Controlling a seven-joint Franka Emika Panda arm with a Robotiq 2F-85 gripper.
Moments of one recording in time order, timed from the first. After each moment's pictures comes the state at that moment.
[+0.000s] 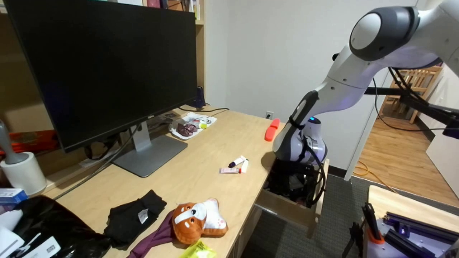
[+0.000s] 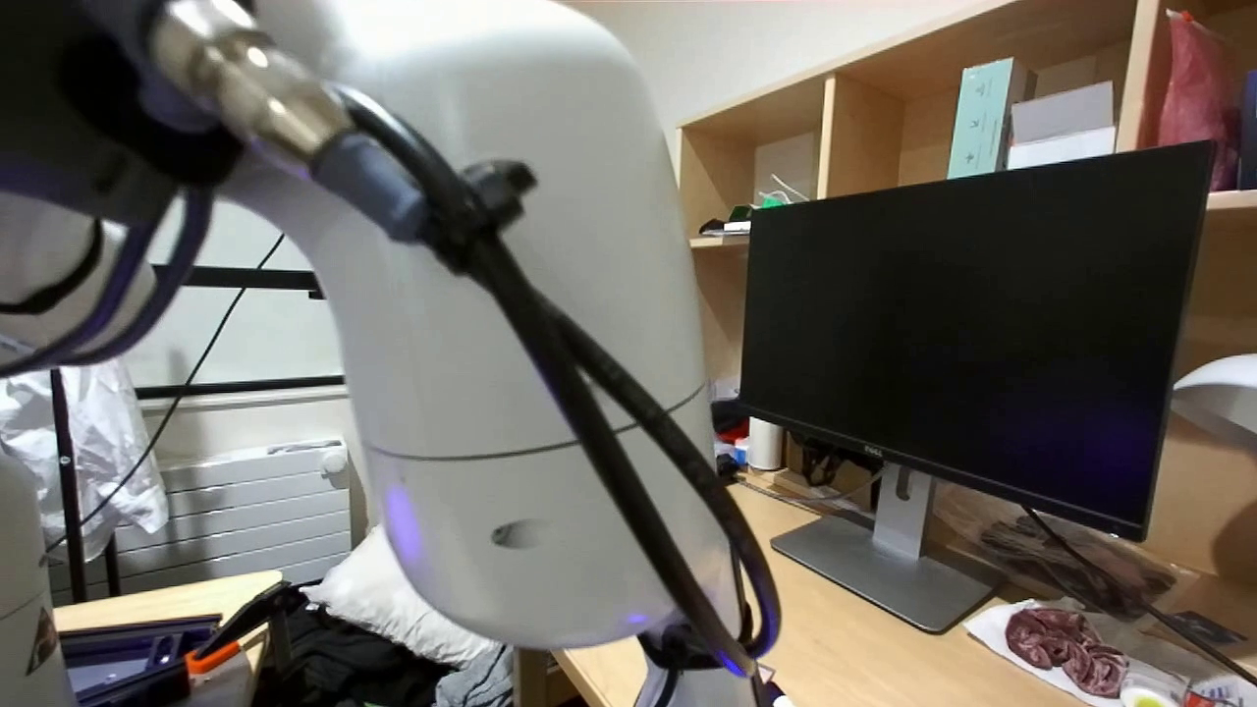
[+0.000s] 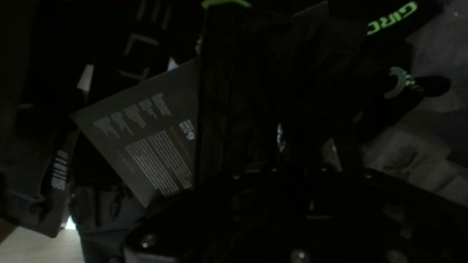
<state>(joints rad) -0.85 1.03 0.16 -2.00 0.20 3.26 0.08</state>
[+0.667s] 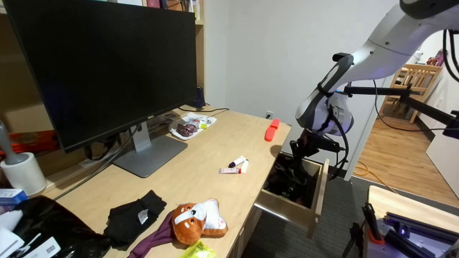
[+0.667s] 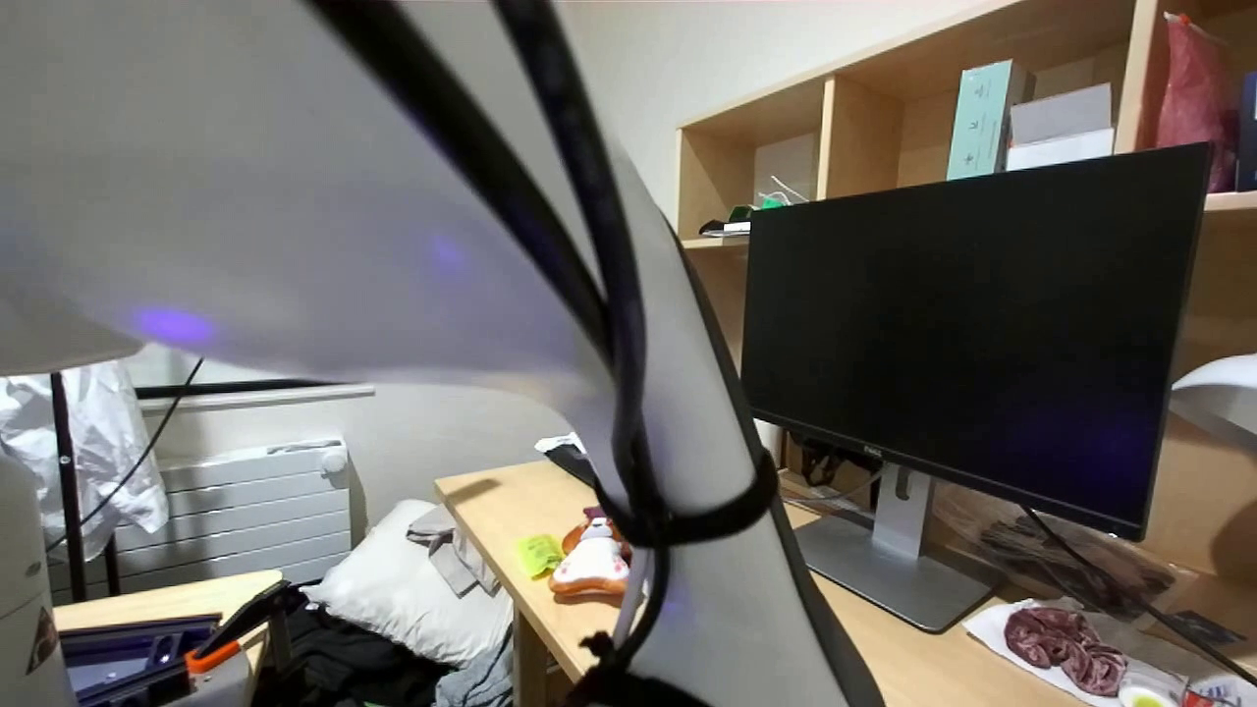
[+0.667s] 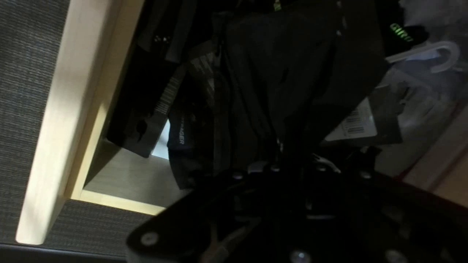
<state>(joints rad) -1.08 0.76 0.23 -2.14 0.18 3.02 -0.05</state>
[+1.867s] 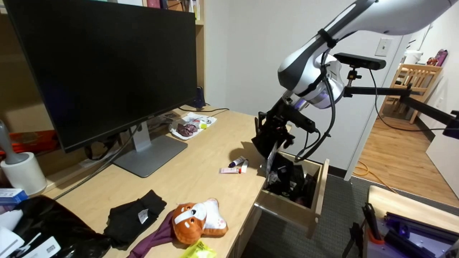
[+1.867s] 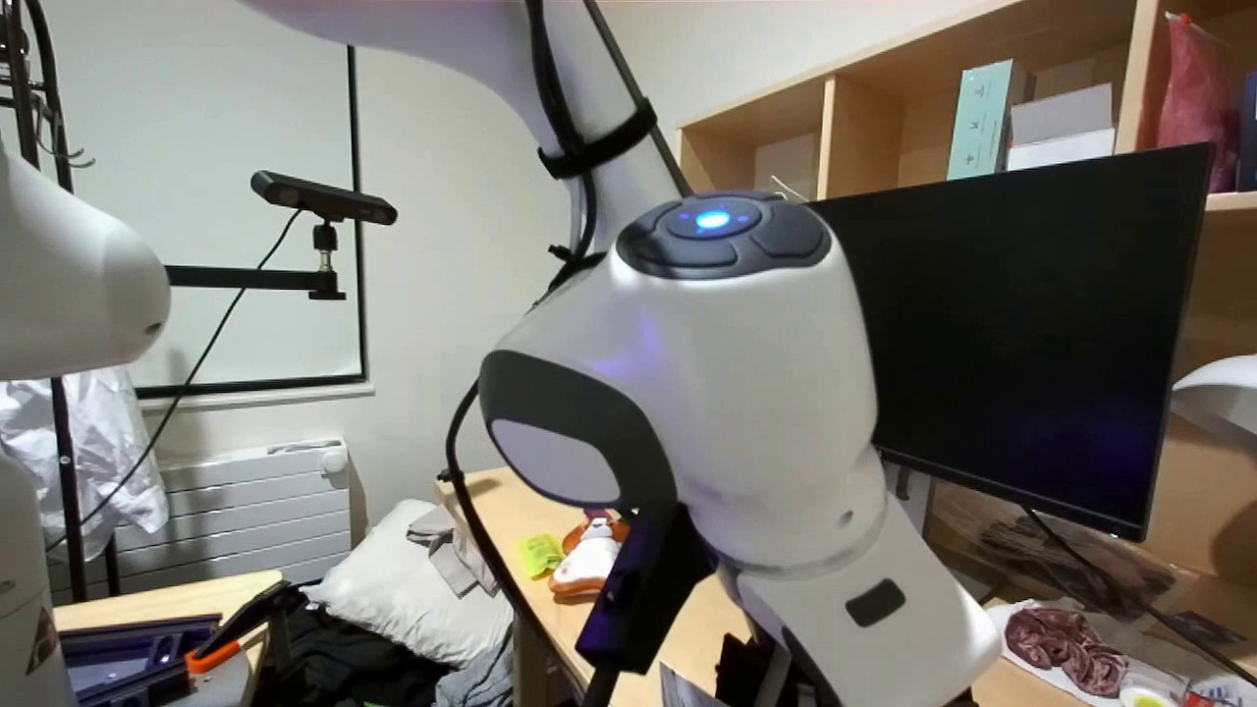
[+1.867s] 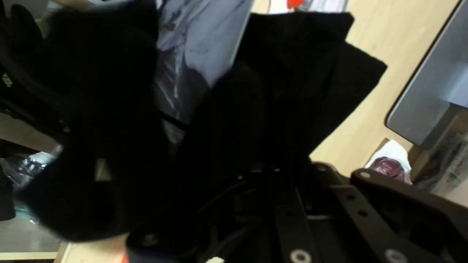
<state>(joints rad) -1.47 0.49 0.96 -2.42 0.44 3.02 -0.09</state>
